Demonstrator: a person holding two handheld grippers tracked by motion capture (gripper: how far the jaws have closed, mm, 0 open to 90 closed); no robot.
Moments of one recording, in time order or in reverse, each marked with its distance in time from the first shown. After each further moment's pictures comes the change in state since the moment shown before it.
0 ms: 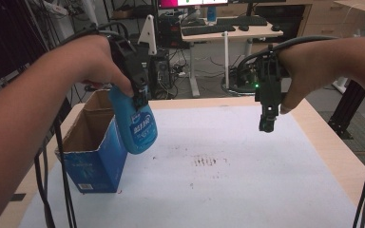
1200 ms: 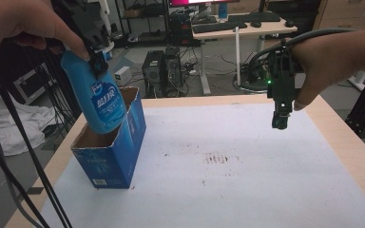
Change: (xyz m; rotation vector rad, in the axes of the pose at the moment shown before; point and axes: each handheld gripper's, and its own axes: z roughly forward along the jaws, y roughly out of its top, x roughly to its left) left arm 0.056 -0.067 -0.069 -0.029 -0.010 -0.233; right arm 0.001 0.003 -0.002 0.008 -0.002 -0.011
